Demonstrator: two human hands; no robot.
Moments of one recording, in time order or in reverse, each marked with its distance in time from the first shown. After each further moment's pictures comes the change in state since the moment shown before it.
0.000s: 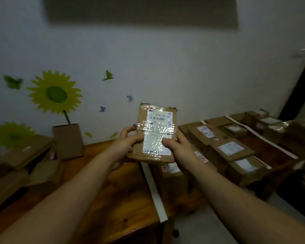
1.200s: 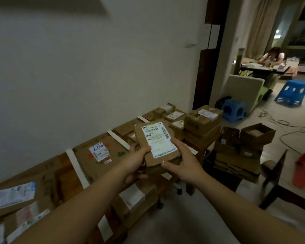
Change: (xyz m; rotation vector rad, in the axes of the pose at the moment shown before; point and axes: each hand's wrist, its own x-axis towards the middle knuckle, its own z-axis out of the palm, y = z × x) left_hand 0.203 -0.033 0.546 0.170 -0.391 -0.209; right_hand 0.032 -0.013 -0.545 -0.703 0.355 -0.035
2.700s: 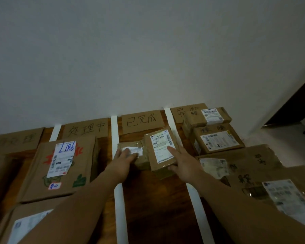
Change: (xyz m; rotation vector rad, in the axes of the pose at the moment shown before) left_hand 0.393 -0.035 -0.014 1.204 0.299 -0.284; right_hand 0.454 0.221 0.013 -0.553 -0.730 -0.177
